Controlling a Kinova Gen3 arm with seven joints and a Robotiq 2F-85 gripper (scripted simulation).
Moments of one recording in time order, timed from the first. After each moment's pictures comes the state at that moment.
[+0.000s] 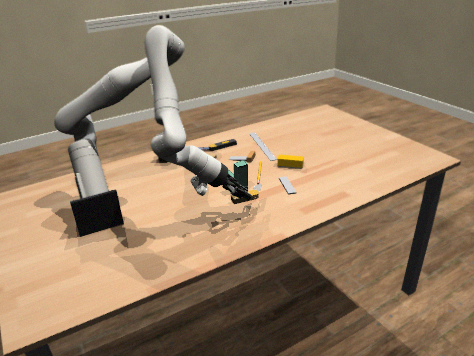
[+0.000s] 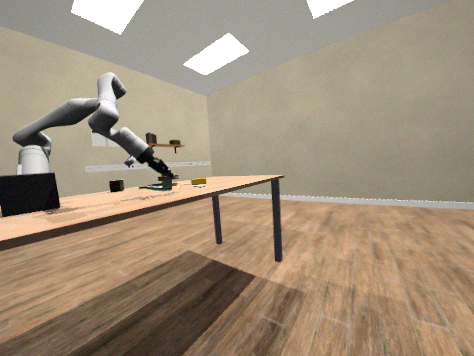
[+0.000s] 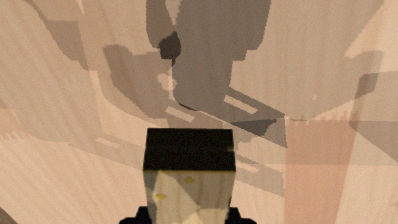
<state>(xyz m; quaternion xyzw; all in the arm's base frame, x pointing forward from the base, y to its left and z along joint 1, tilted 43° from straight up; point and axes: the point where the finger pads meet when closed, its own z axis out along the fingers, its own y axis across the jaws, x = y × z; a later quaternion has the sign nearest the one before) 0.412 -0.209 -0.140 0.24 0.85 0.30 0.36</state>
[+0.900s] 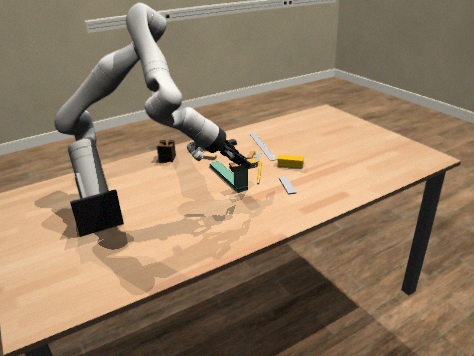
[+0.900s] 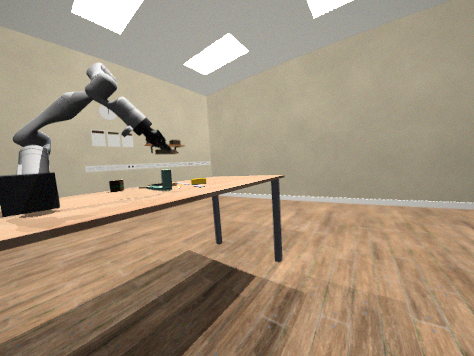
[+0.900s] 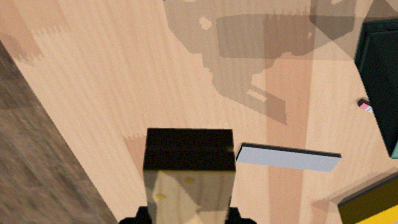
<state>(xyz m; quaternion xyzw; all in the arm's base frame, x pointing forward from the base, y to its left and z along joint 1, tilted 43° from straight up) 0.404 -0.288 -0.056 0.24 0.85 0.30 0.36</state>
